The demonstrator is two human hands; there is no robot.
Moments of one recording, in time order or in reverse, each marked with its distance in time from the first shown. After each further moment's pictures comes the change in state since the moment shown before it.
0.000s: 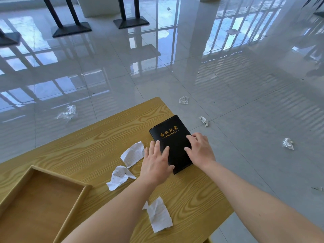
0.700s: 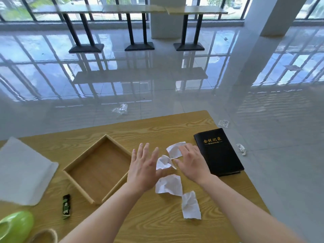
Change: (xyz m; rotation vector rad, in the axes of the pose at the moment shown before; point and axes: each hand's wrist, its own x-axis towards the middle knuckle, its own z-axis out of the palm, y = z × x) left_hand -0.170 -0.103 -0.074 0.048 0.221 -0.326; right_hand -0.078 -0.171 0.007 0.063 -0.052 -0.505
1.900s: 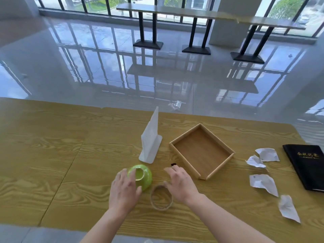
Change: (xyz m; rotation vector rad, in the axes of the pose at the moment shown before) left_hand -0.305 -0.357 -0.030 -0.073 0.016 -0.551; right_hand -0.080 -0.397 0.188 0.068 -0.359 -0.233
